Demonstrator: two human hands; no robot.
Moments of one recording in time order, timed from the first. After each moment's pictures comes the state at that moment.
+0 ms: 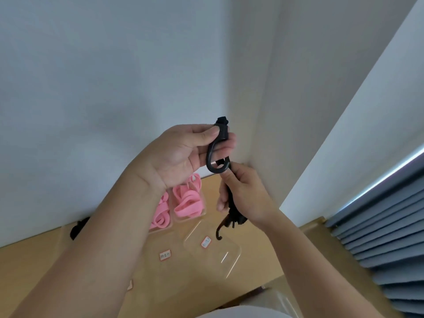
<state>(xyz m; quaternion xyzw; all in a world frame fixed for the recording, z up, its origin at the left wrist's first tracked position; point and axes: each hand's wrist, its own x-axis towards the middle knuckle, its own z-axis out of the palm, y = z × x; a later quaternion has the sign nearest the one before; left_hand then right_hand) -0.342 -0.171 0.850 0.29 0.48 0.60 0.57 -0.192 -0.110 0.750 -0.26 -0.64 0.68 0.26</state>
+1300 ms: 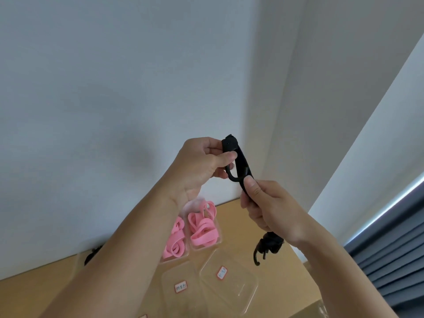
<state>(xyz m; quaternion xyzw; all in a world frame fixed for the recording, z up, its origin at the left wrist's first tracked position) -0.365 -0.196 0.888 0.38 0.60 0.59 0.40 -0.191 -0.138 0.839 -0.27 -0.72 0.61 0.20</state>
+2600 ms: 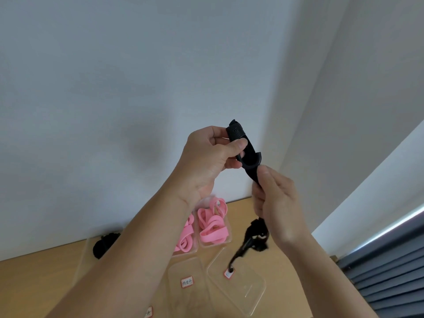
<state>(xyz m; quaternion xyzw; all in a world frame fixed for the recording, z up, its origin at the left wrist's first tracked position) -0.387 -0.203 0.883 0.30 0.56 0.68 0.37 -0.243 -0.154 0.825 -0.29 -0.67 0.57 0.39</state>
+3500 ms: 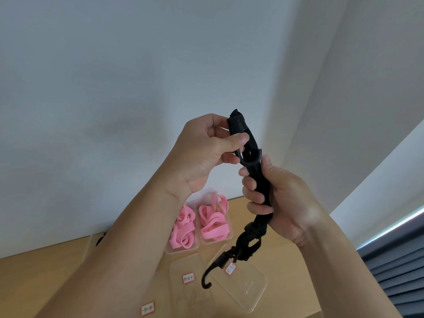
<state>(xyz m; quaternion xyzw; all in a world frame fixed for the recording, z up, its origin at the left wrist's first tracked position) -0.385 -0.213 0.900 0.36 0.55 0.66 0.37 -0.232 -0.137 0.840 -0.20 -0.45 0.85 0.19</state>
